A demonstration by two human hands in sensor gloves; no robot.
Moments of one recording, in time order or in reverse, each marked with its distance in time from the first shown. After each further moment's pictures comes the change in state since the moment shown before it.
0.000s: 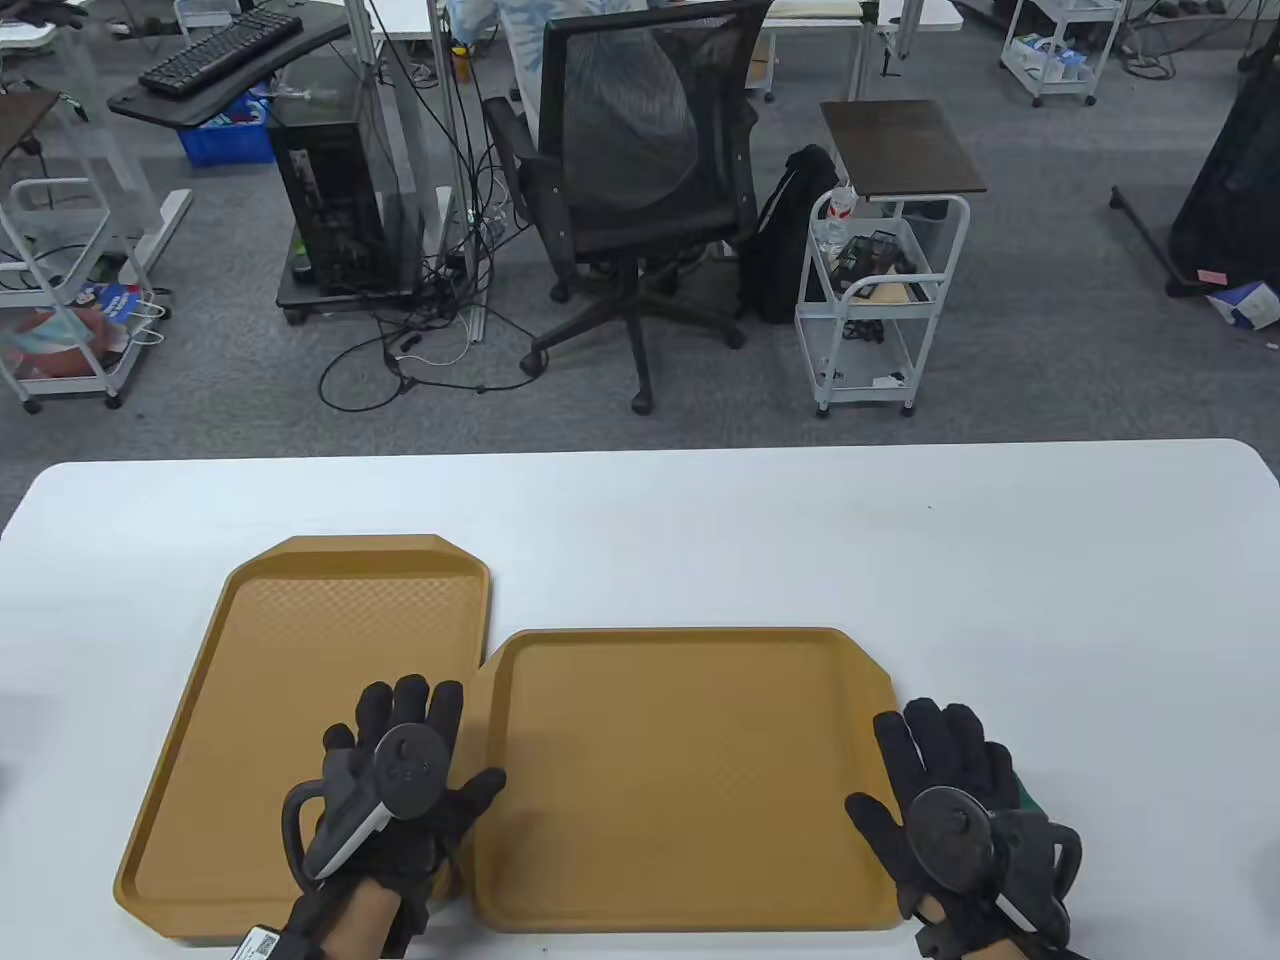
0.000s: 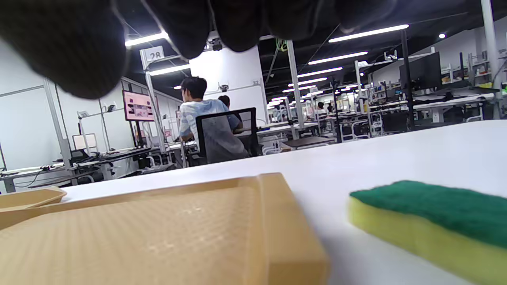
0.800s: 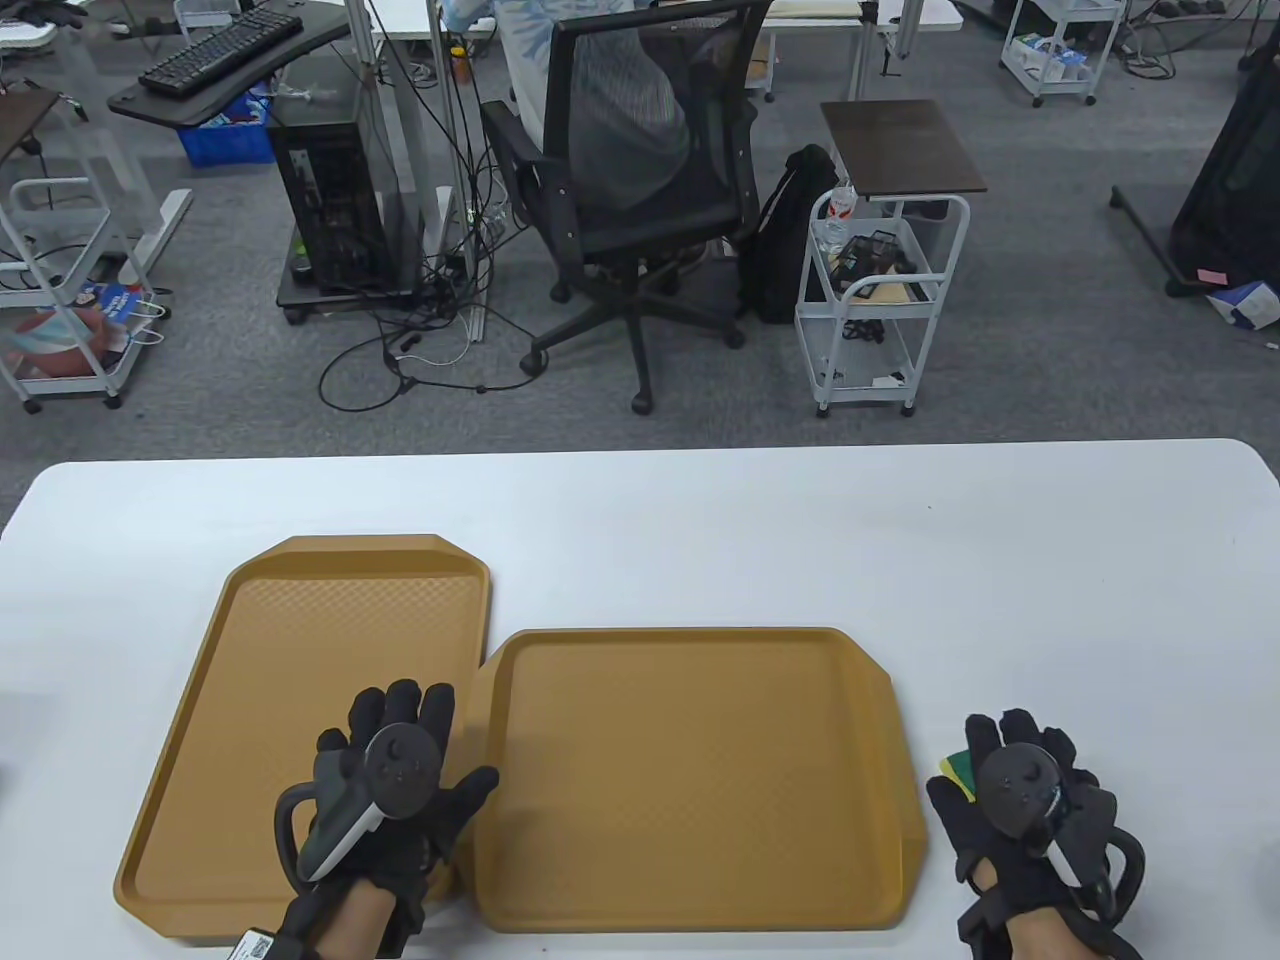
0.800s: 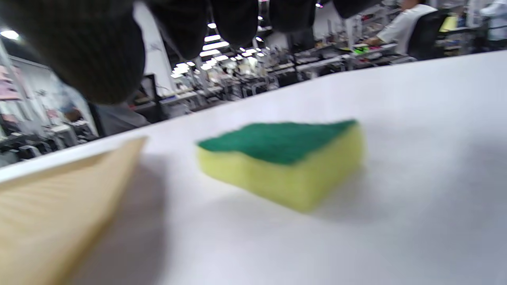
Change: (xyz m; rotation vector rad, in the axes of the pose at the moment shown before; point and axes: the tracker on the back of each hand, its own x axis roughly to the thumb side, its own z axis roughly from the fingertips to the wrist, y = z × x) left_hand -0.005 0.001 0.001 0.003 0.021 0.018; right_hand -0.082 0.024 -0.015 0.150 0.447 -0.018
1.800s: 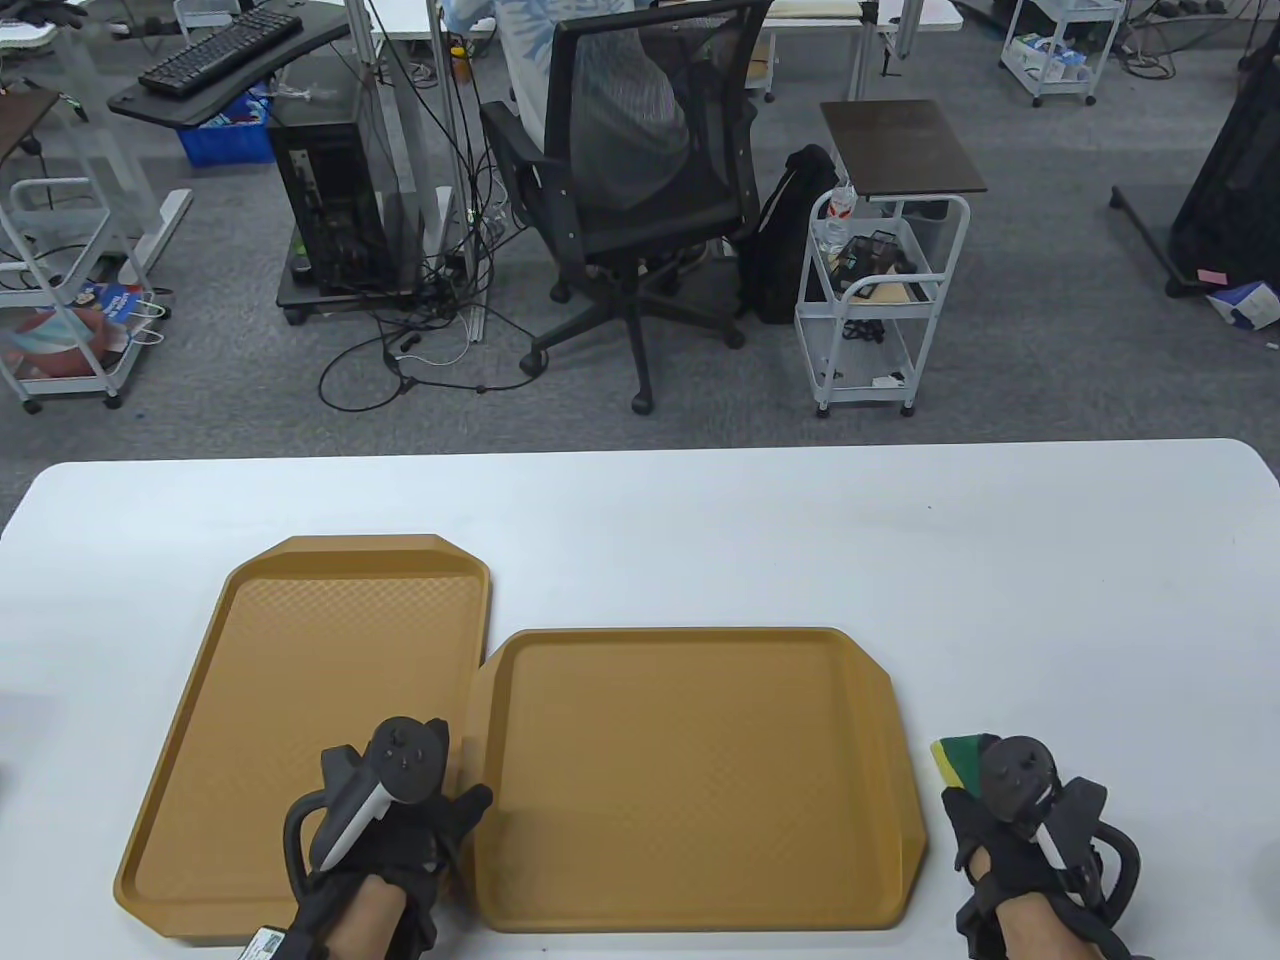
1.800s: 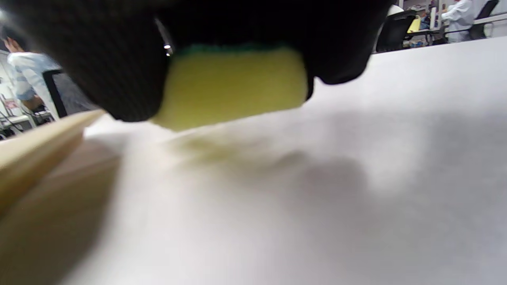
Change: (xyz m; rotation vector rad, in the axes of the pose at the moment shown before) left_hand -0.006 -0.026 -0.007 -0.225 0.170 0.060; right_hand 0.004 0.016 -0.007 -0.010 0.050 0.014
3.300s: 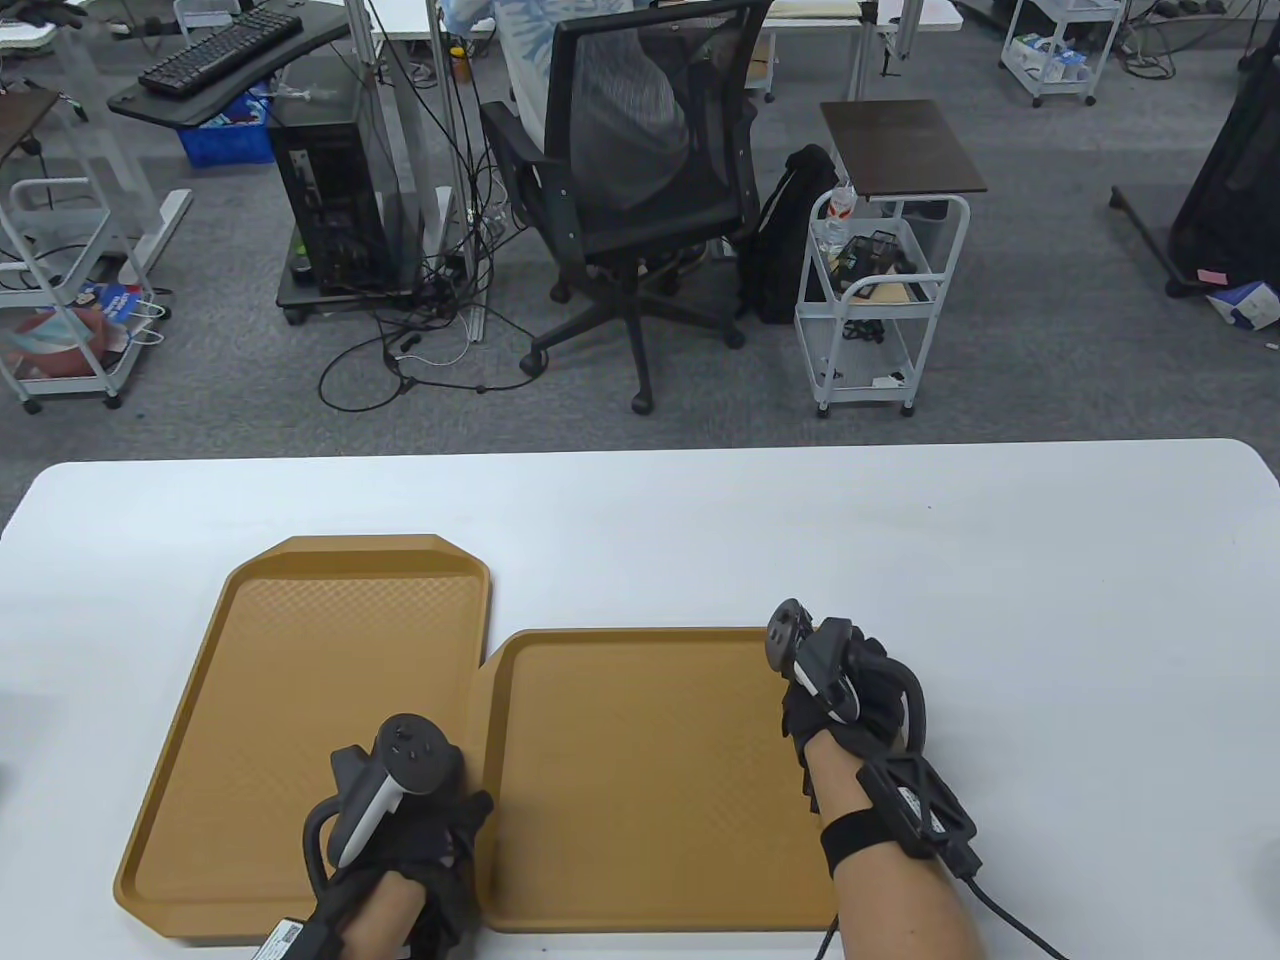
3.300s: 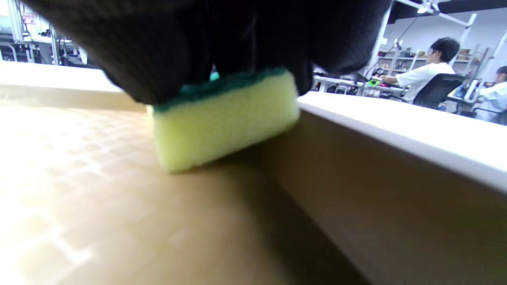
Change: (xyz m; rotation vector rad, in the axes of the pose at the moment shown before) left_hand 0.005 -0.009 -0.006 -0.032 0.035 0.105; right_hand 0.183 0.039 -0.065 0.037 -0.064 0.349
